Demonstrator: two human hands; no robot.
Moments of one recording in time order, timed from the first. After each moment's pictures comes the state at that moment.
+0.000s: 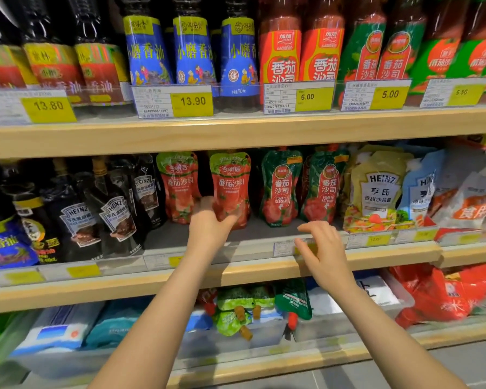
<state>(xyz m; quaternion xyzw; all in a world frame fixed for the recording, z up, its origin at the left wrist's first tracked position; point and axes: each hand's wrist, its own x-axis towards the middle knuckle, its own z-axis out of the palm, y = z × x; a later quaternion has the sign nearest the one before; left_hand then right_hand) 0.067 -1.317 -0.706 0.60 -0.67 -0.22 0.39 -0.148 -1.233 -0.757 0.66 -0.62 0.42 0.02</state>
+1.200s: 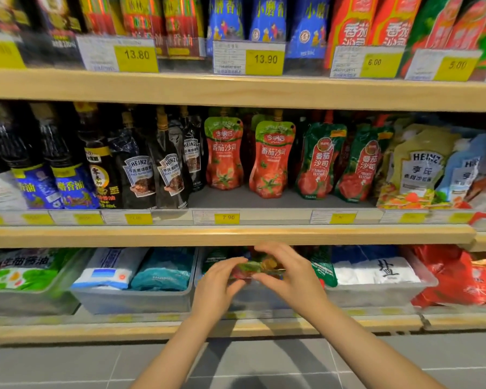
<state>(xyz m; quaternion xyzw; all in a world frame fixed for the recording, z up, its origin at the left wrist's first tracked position) 0.160 -1.208 -0.847 0.47 -0.78 -0.18 0.36 -0.015 -1.171 -0.786 0.77 -0.48 0.41 -0.12</state>
